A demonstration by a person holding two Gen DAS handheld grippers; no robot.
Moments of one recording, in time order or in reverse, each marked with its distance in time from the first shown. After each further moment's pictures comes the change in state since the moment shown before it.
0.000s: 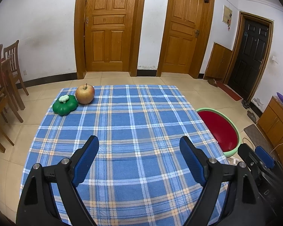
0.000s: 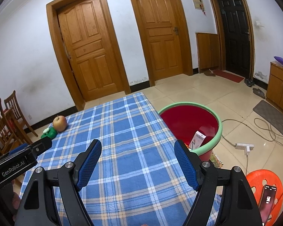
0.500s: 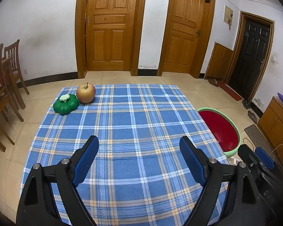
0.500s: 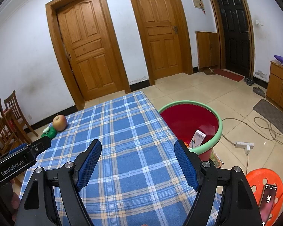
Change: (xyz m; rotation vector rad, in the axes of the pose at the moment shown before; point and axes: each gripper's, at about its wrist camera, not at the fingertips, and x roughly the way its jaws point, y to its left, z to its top) left arm 0.000 0.002 -0.002 -0.006 0.002 0.004; right arm 0.000 -0.002 -0.002 0.007 0.007 0.003
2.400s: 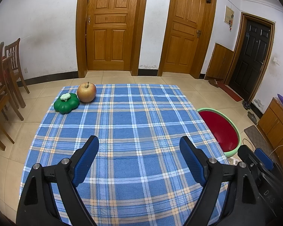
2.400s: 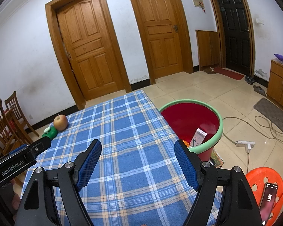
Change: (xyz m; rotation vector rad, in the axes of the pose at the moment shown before) left arm -0.002 0.000 -0.002 -0.004 0.001 0.003; right arm 0.001 0.000 -0.002 0.004 0.004 0.003
